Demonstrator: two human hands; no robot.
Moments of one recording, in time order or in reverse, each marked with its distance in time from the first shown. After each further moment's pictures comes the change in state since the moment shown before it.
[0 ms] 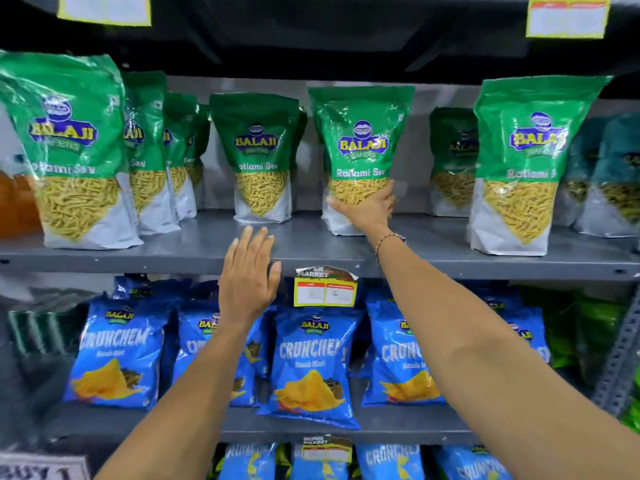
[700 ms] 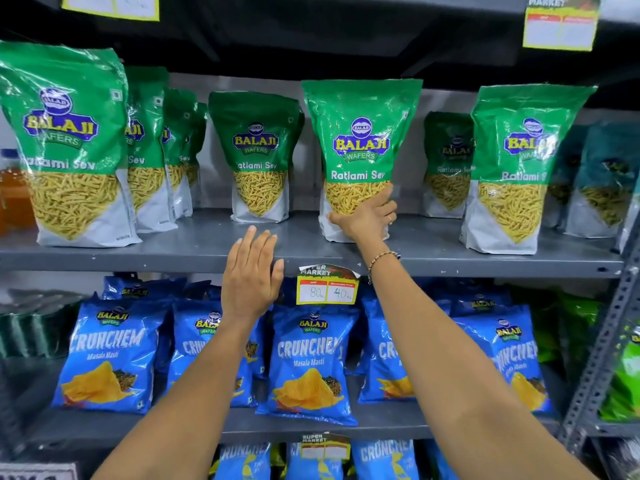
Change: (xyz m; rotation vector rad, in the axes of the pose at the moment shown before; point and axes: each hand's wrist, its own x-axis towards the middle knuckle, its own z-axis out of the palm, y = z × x) left_hand -0.001 0.000 -0.001 -0.020 0.004 0.002; right_hand -0.038 -0.014 0.002 -0.161 0.121 0.021
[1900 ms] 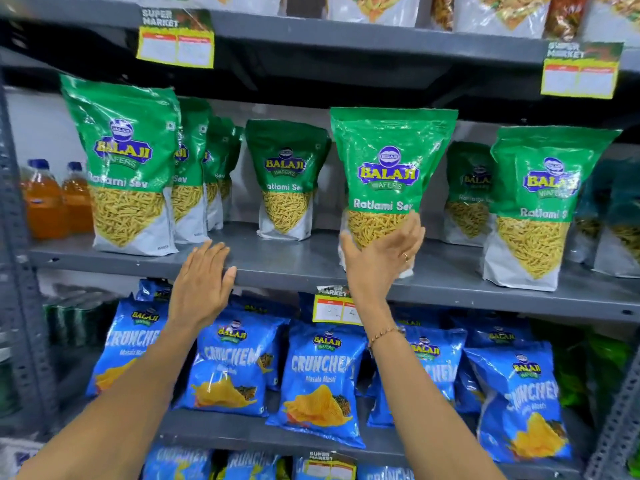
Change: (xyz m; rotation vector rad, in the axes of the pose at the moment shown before) left_hand -0.008 -0.098 -0.055 0.020 -0.231 -0.176; right_hand -0.081 -0.011 -0.013 0.087 0.391 -0.318
